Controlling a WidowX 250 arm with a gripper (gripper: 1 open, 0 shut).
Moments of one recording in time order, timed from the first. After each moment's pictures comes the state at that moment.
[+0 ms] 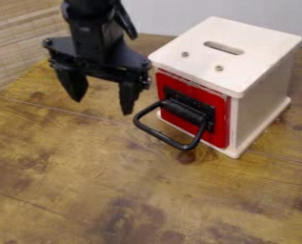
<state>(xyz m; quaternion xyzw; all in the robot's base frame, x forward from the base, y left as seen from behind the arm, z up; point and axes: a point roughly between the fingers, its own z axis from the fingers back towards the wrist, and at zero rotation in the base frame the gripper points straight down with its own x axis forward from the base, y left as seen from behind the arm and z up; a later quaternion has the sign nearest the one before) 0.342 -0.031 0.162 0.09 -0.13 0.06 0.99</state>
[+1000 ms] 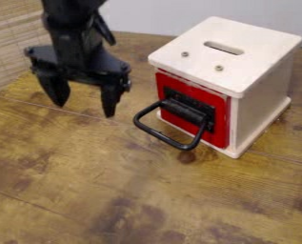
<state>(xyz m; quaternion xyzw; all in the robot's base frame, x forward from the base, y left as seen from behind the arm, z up) 0.341 -0.019 0.157 0.09 -0.12 0.09 0.98</state>
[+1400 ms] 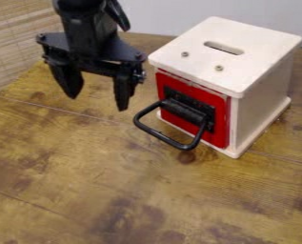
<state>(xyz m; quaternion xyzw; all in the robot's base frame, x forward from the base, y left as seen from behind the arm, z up) 0.338 -0.030 0.175 0.06 -0.14 0.06 0.99</state>
